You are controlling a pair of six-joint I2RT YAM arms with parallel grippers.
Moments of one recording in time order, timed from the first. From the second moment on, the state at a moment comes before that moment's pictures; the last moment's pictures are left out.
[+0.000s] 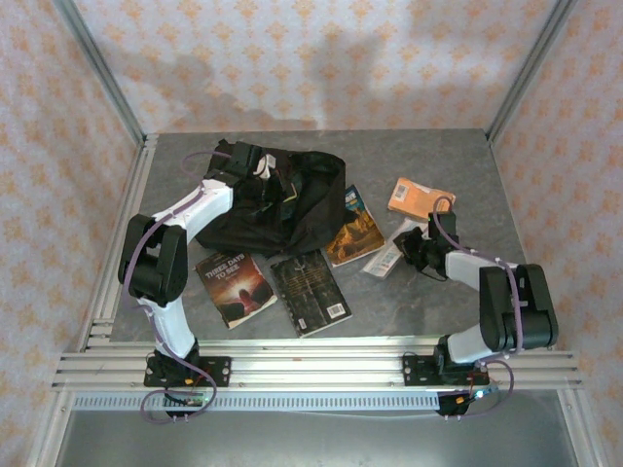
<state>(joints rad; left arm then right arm) -0.26 1.84 1.37 -0.41 0.52 -0.82 0.05 1.46 0.54 0.03 -0.38 0.99</state>
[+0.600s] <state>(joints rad) -0.26 1.84 1.42 -0.45 0.52 -0.79 0.15 1.04 0.71 -0.39 -0.05 0.83</state>
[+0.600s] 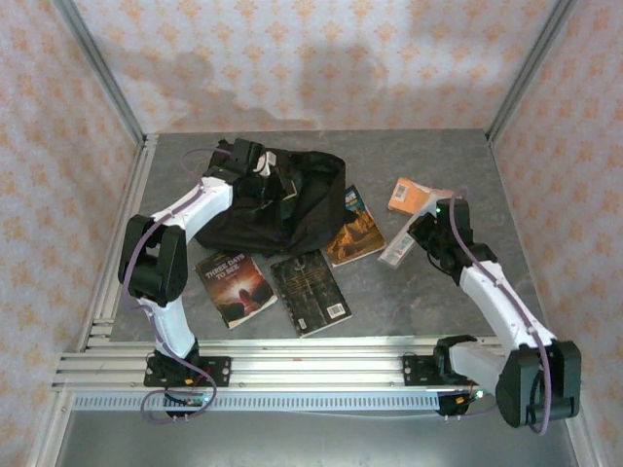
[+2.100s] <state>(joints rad) -0.26 1.87 2.03 -0.97 0.34 -0.57 0.66 2.14 1.68 -0.08 -0.24 1.22</state>
